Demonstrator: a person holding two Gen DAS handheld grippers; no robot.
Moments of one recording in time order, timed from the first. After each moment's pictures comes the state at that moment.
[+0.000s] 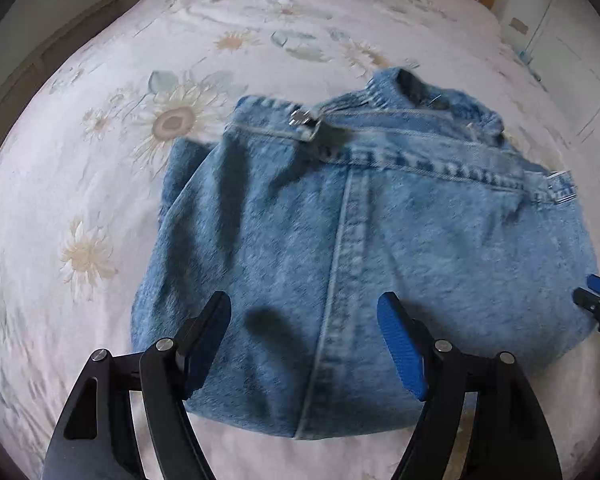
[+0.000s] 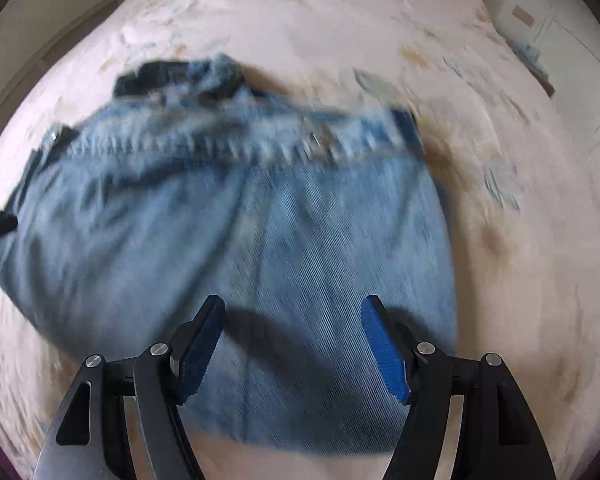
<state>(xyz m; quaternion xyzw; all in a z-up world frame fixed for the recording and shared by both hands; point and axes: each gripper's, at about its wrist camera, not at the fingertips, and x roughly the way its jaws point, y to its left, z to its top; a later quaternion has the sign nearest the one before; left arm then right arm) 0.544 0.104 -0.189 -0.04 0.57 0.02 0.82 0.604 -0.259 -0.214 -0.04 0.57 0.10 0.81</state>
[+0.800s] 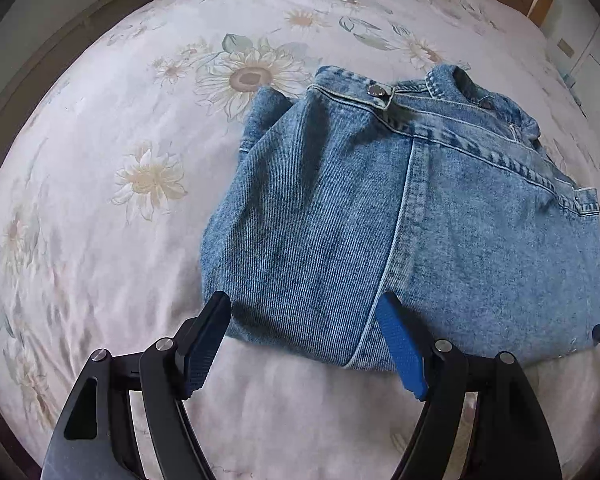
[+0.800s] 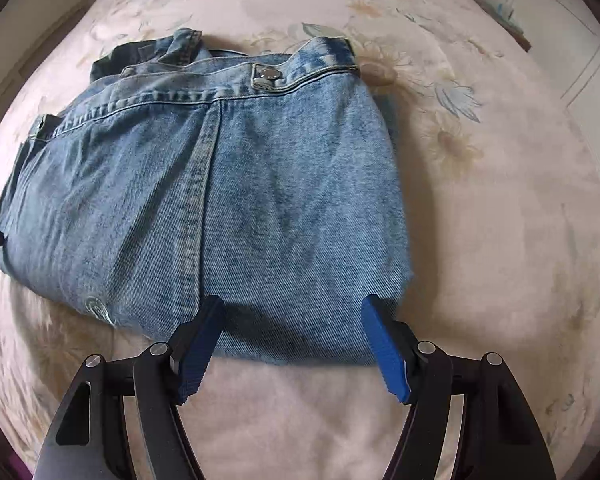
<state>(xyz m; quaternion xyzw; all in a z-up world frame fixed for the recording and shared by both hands) 0.501 0.125 -0.171 -0.08 0.57 0.08 0.81 0.561 -0.288 -0.216 -0.01 0.60 0.06 0.80</state>
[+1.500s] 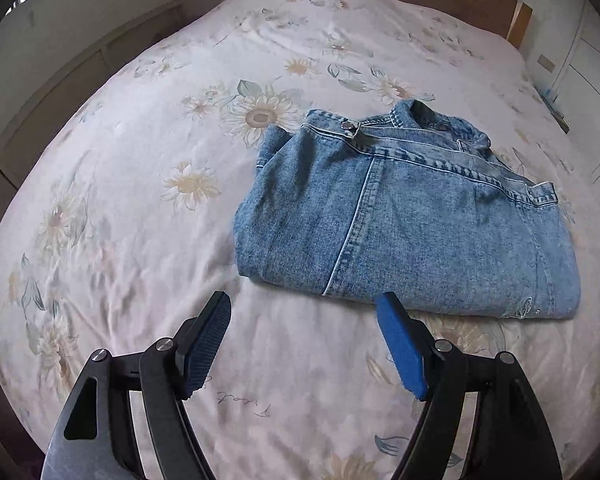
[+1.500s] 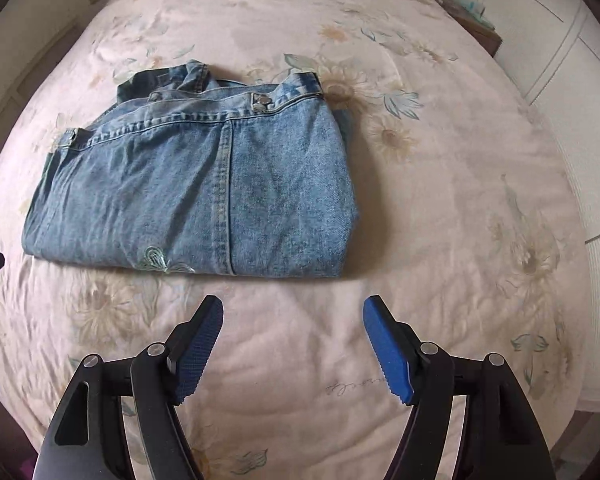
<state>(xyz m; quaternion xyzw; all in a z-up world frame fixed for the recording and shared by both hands) 0.432 0.098 -0.111 -0.07 0.51 0.09 0.85 0.494 -0.294 -0.136 0.01 0.59 0.03 0.81</state>
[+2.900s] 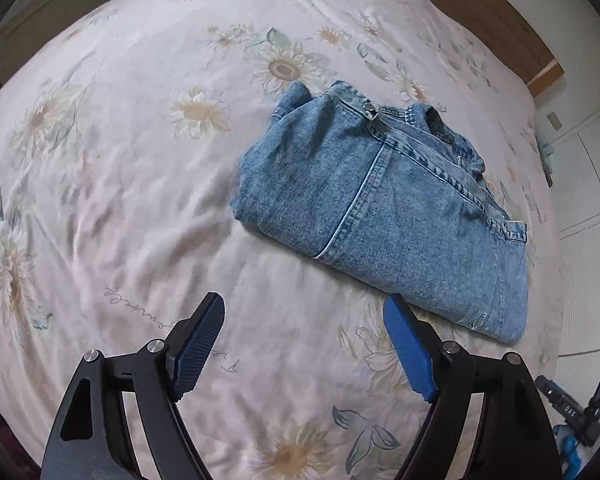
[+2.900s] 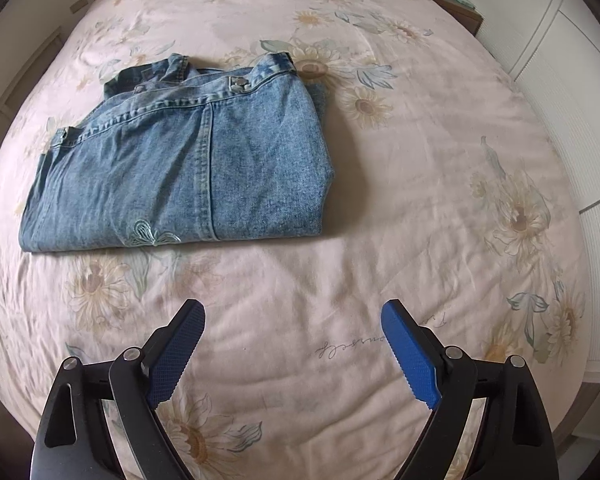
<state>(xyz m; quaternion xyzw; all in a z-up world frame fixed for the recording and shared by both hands) 0.418 0.142 -0.120 -0.25 0.55 0.07 0.80 0.464 -0.313 -0.145 0.04 0.60 0.01 0.80</state>
